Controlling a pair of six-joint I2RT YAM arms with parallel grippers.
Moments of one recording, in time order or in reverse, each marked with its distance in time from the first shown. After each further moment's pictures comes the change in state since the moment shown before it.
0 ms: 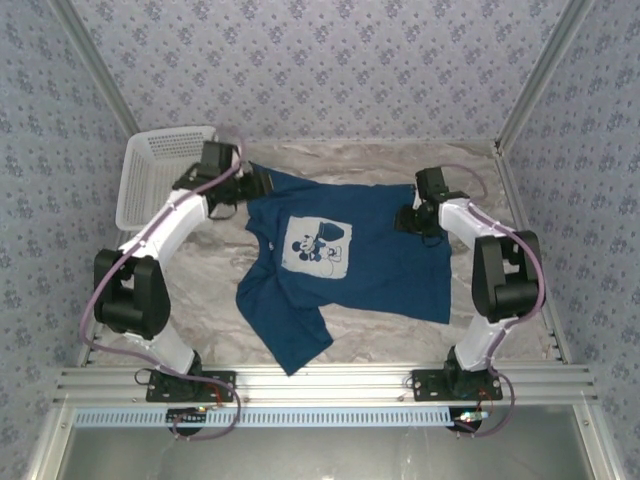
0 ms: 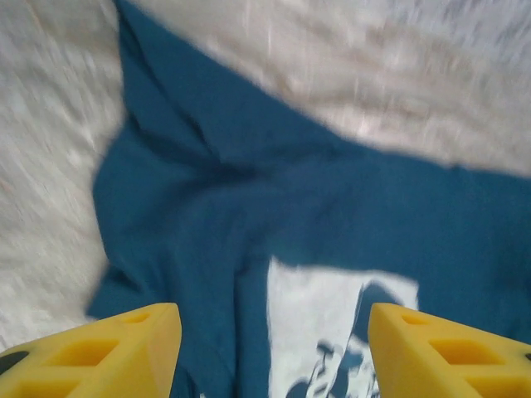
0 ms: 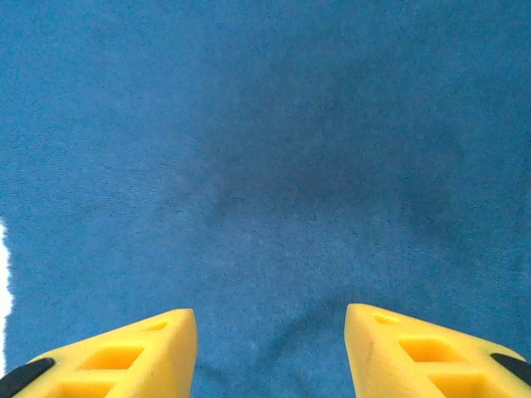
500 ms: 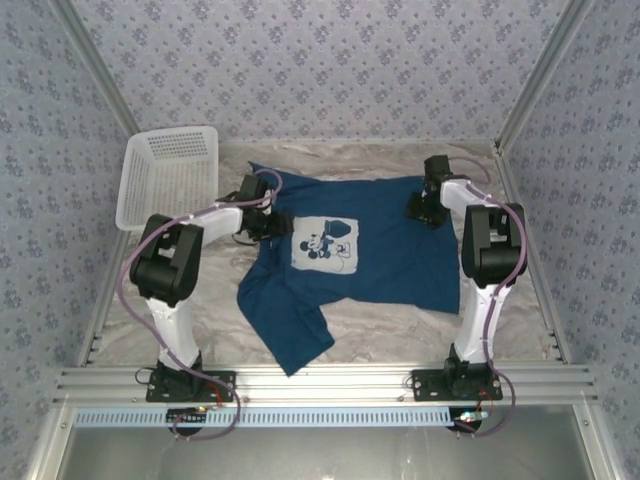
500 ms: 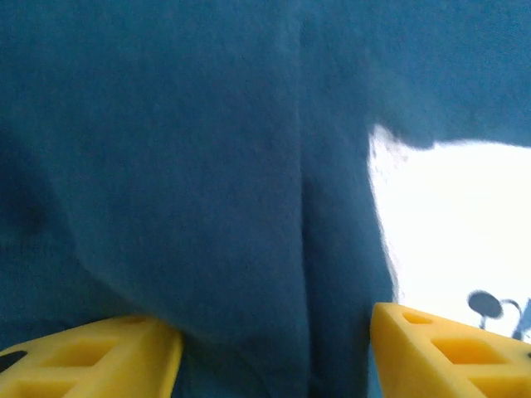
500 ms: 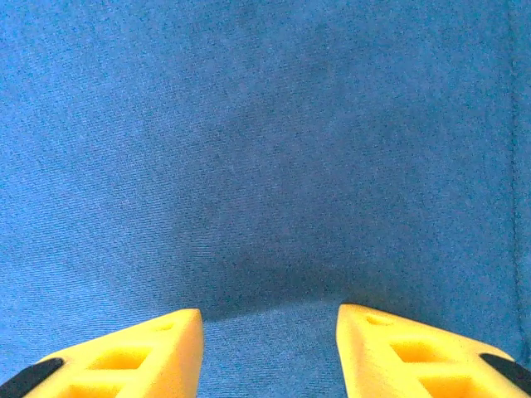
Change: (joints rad) left arm -0.084 0.302 -0.060 0.118 0.024 0.016; right arm -0.100 0.296 0.303 -0.084 0.023 0.030
